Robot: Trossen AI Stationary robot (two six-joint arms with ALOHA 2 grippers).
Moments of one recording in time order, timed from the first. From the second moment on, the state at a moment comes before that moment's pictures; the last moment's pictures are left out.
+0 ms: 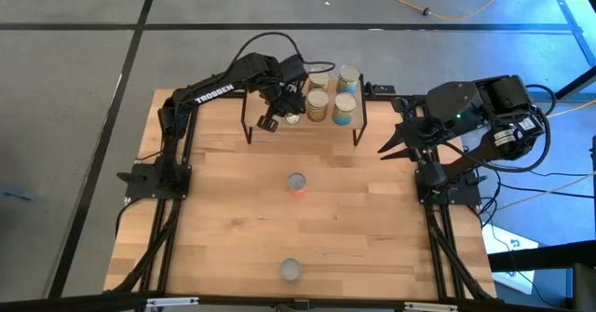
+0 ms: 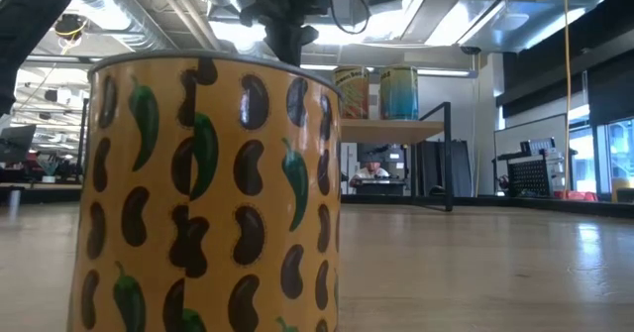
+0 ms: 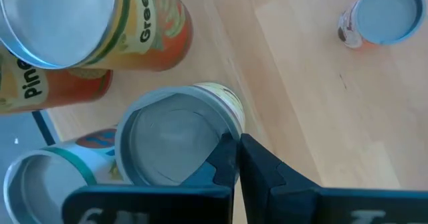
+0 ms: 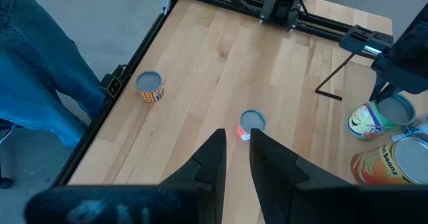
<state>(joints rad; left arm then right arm) 0.42 1.97 2.15 -1.38 0.02 0.83 0.16 1.43 2.20 -1.50 -0.07 -0.17</state>
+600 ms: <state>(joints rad) 0.43 1.97 2.15 -1.37 0.02 0.82 0.16 1.43 2.20 -1.50 -0.07 -0.17</state>
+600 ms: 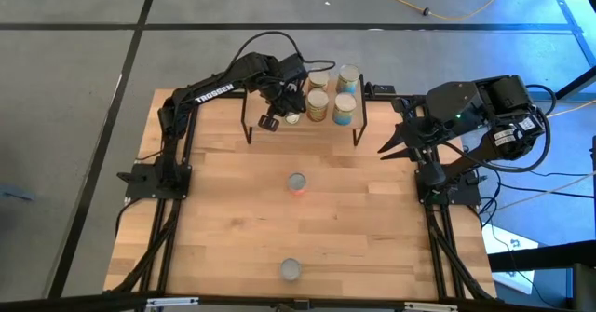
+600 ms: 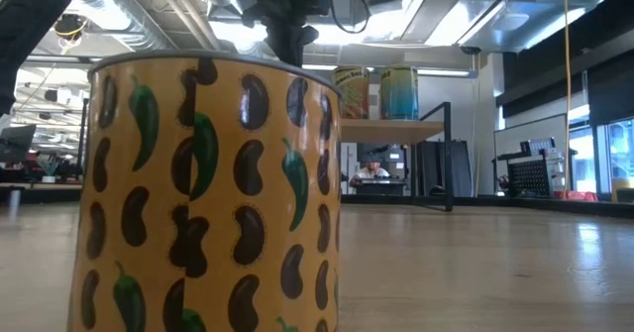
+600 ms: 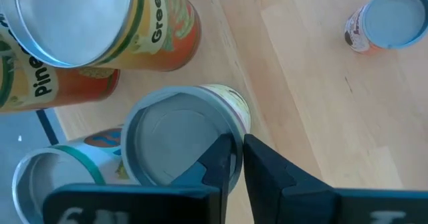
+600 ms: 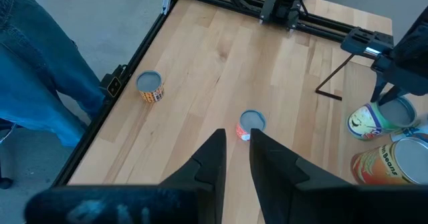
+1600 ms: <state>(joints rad) 0.27 1.96 2.22 -1.37 -0.29 0.72 0.16 1.43 2.20 -1.50 -0.08 -0.17</state>
